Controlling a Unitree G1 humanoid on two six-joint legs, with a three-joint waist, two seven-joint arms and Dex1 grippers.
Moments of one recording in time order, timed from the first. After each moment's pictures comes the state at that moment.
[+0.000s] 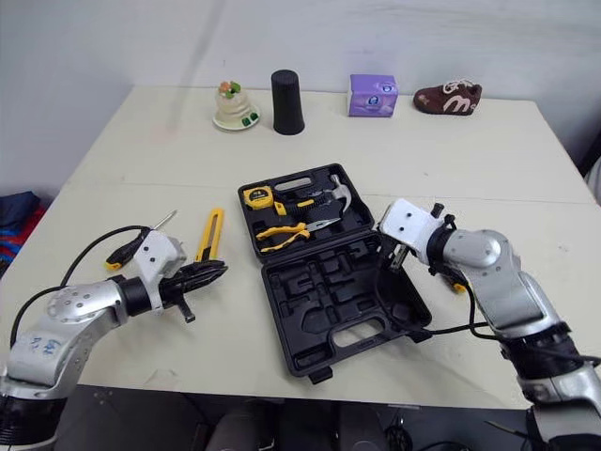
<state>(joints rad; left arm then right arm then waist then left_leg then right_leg) -0.13 0.71 0.07 -0.37 -0.39 0.63 -0.63 -0.55 -0.80 0.24 -0.05 -0.06 0.33 0.73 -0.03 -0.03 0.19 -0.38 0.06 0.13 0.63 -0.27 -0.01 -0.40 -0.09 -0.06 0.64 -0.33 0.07</state>
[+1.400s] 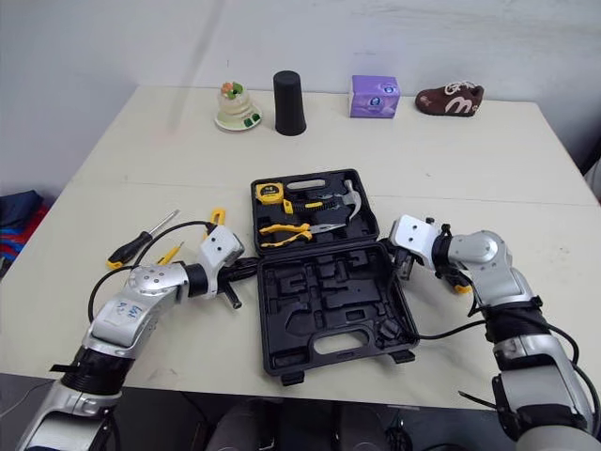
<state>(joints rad) -0.39 0.54 -0.16 -0.09 -0.17 0.54 -0.67 -0.58 -0.71 0.15 0.46 -0.03 -0.20 1.05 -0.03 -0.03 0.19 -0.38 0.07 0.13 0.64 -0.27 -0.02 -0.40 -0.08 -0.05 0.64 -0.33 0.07</state>
